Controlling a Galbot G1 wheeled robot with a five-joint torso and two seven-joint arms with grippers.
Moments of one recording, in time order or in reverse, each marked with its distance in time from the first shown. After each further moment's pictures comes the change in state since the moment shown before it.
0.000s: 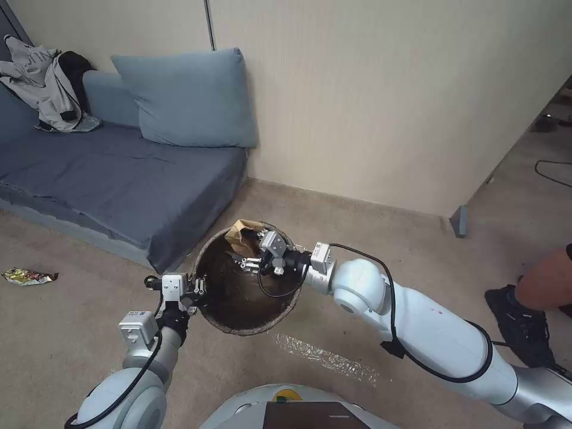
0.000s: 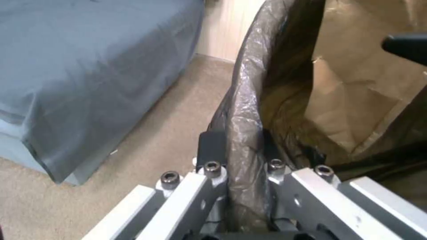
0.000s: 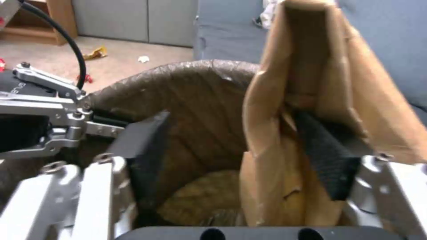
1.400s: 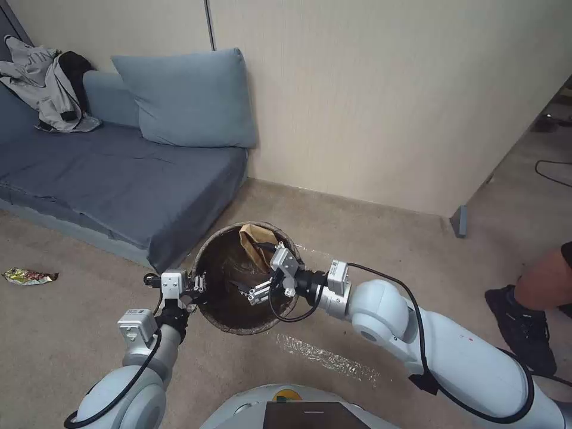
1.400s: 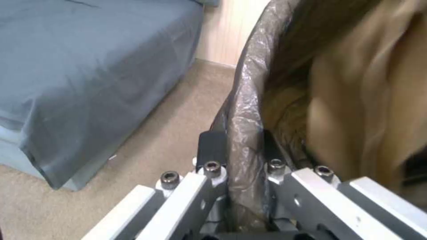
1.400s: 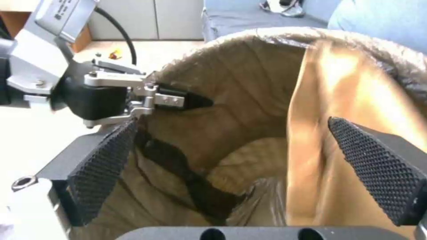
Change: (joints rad) left arm -0.011 0.001 -0.004 0.000 -0.008 -0.004 0.002; right arm -0.153 -0.090 0.067 0.141 0.077 -0.040 0.029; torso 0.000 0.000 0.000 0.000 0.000
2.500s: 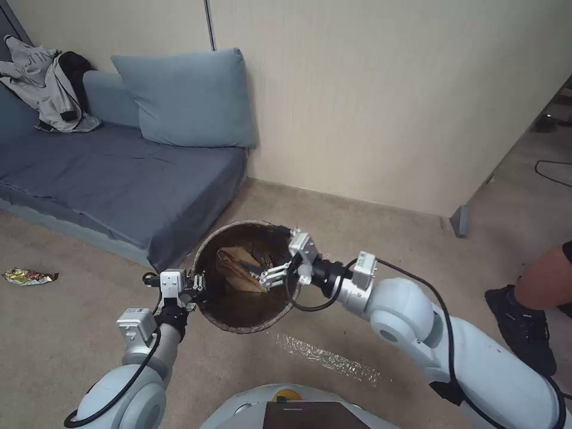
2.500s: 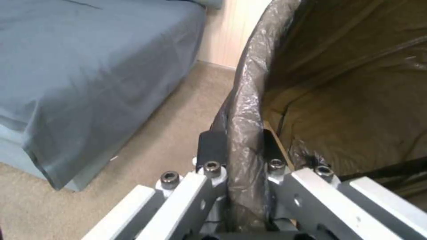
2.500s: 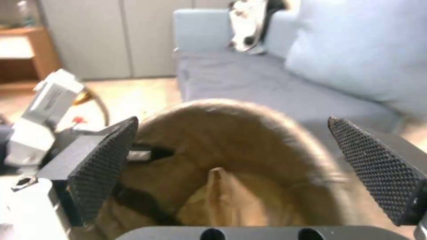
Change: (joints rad) left arm -0.006 -0.009 -0.003 0.000 -0.002 0.000 -0.003; right arm -0.155 0.001 0.246 0.091 0.042 0.049 0.021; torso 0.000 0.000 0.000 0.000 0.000
